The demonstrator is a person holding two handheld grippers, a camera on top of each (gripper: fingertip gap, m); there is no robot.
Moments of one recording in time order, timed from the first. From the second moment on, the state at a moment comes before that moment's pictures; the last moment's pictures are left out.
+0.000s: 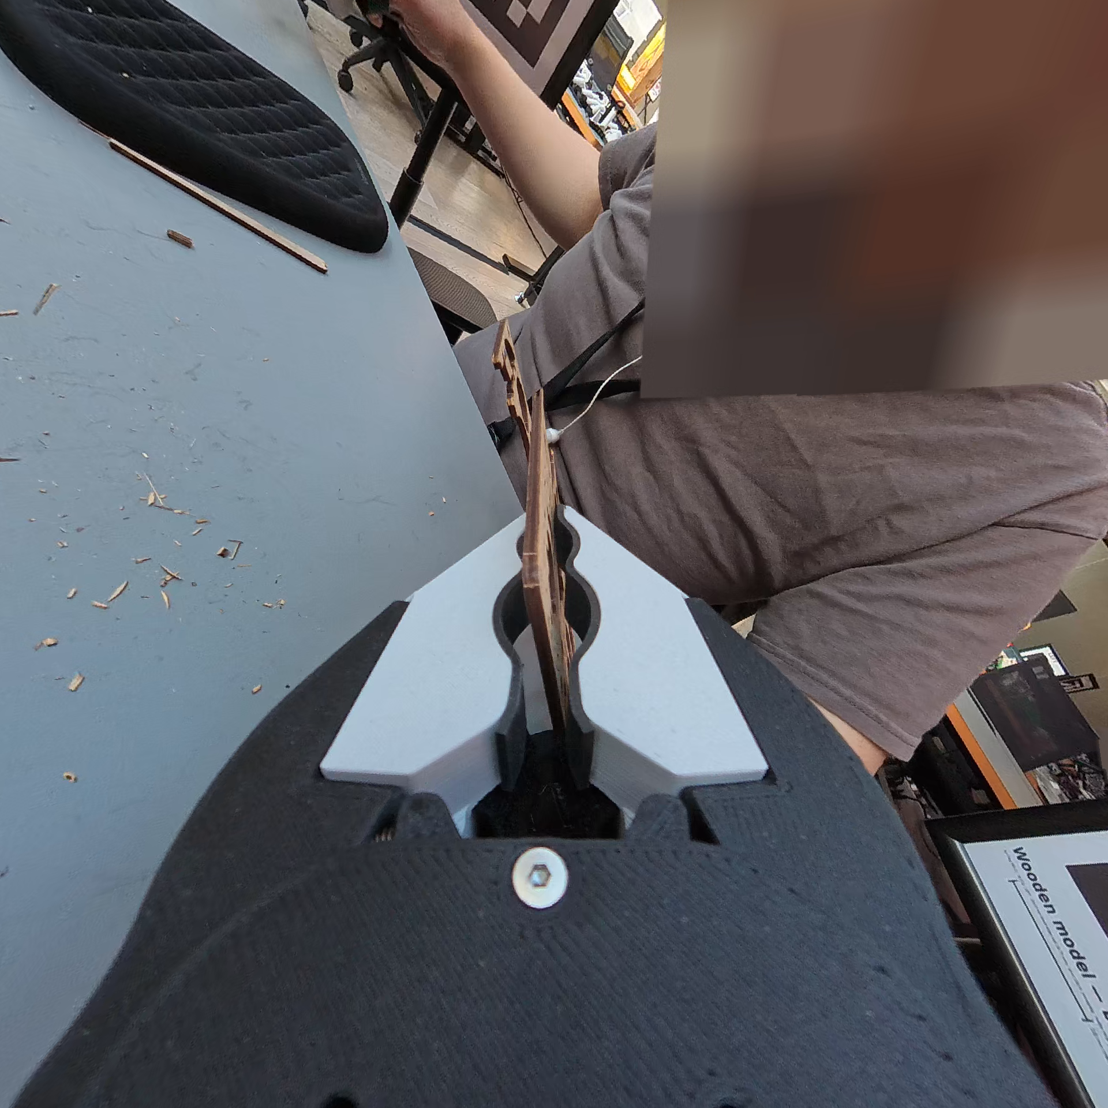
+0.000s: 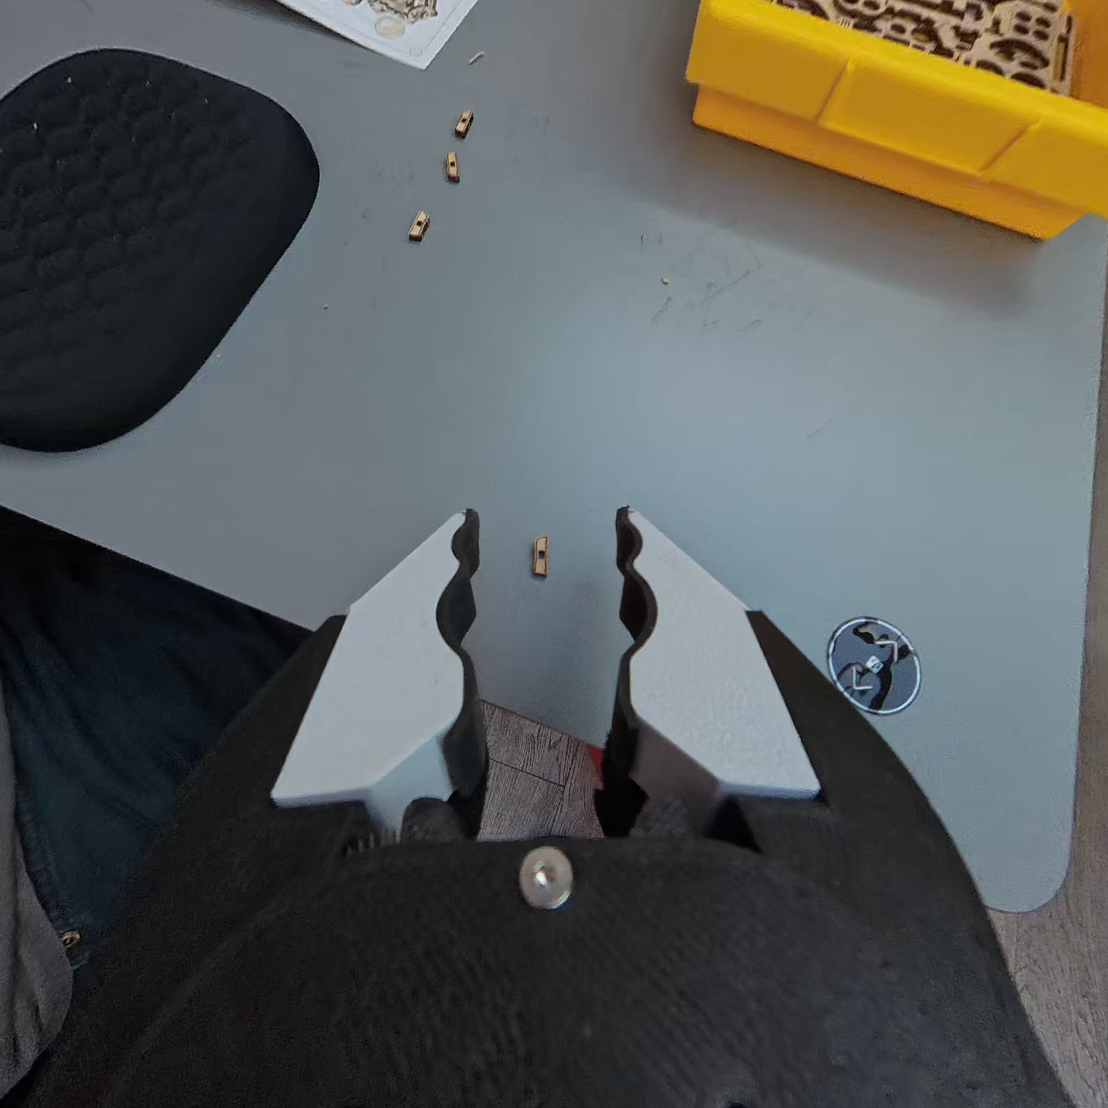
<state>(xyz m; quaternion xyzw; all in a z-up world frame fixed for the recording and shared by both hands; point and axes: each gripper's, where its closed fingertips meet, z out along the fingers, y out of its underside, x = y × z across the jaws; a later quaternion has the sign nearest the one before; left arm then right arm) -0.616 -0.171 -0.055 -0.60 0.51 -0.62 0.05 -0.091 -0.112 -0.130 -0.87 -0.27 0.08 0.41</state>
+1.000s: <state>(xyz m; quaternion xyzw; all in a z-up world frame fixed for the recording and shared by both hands) -0.618 -0.163 -0.048 -0.60 0.50 -0.62 0.08 -0.183 0.000 -0.107 -0.87 -0.20 0.11 0.44</state>
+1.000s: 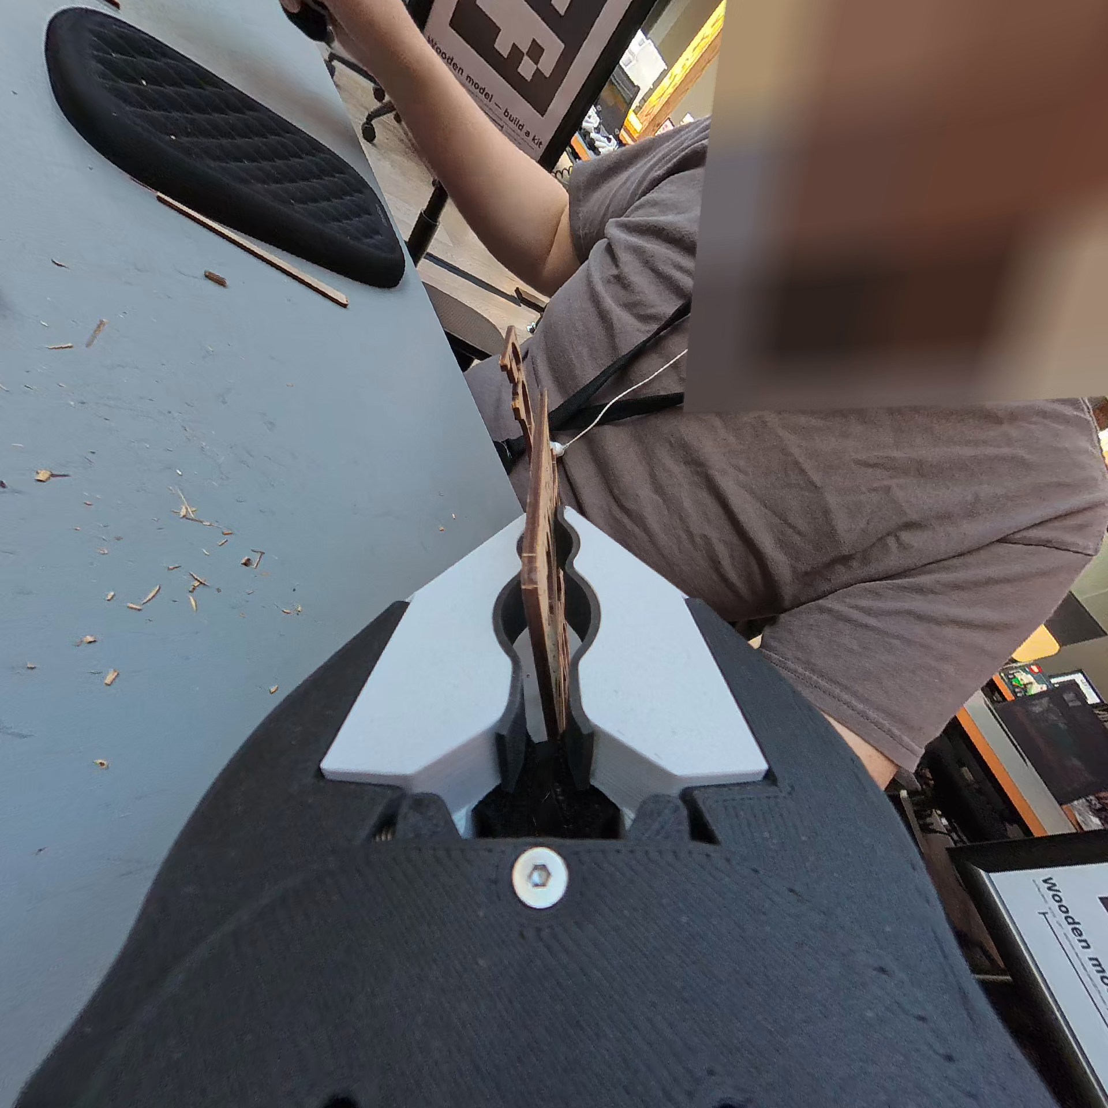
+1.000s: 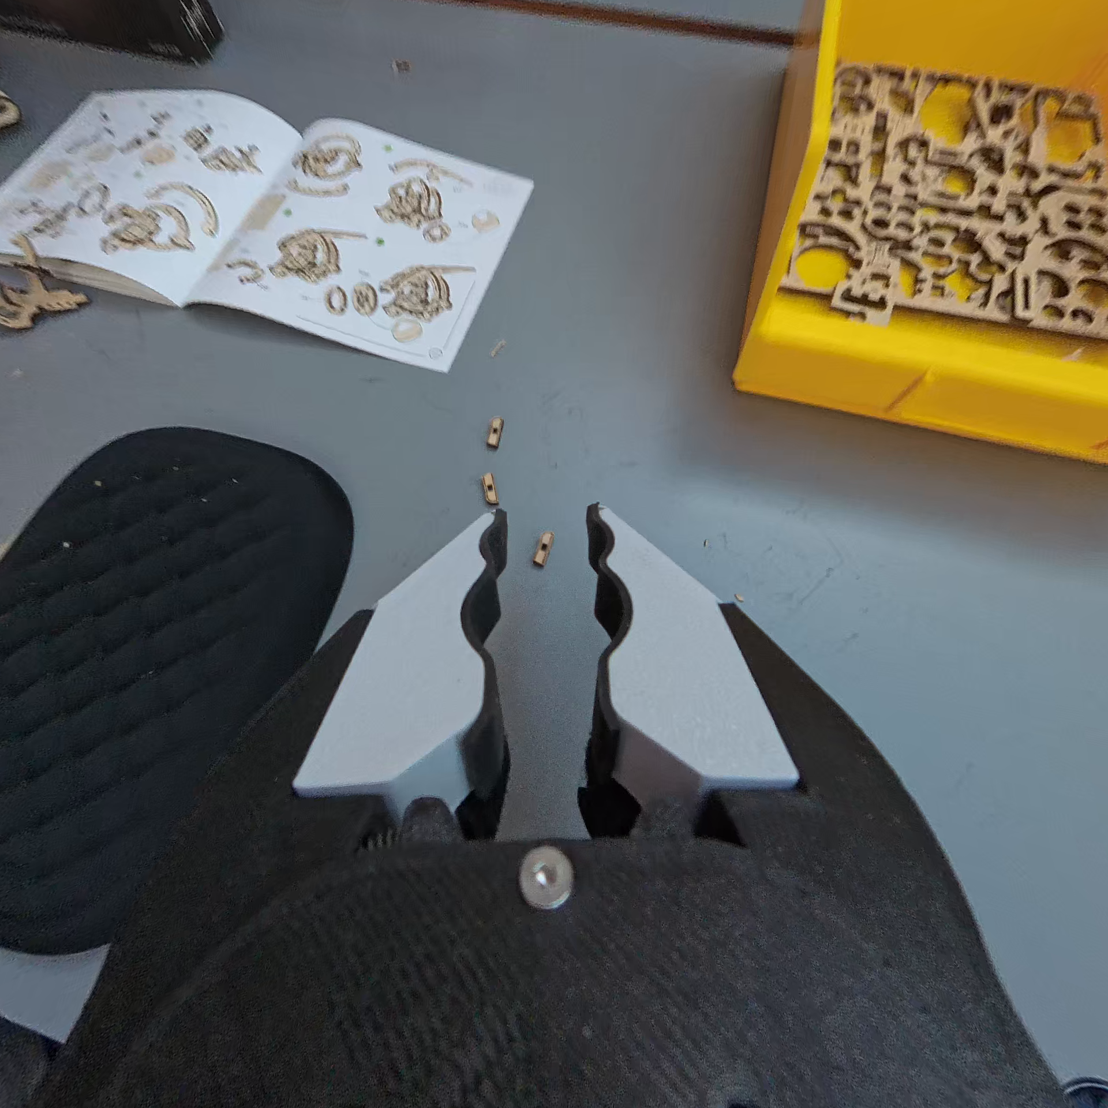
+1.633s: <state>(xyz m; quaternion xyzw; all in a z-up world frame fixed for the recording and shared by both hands) -0.604 -0.136 -0.056 -0.65 0.46 -0.60 0.10 -0.577 -0.098 -0.029 -0.64 -0.52 0.46 0.32</state>
